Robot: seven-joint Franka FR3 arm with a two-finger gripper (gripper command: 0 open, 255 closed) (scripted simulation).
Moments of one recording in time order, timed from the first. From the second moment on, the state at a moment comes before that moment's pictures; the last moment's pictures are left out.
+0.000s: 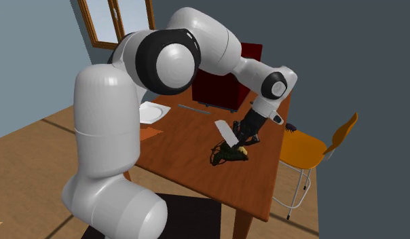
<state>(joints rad) -0.29 0.28 -0.53 -1.86 0.25 1.51 -0.10</state>
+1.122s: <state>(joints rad) -0.29 0.21 -0.54 -1.72 0.23 1.31 -0.05</state>
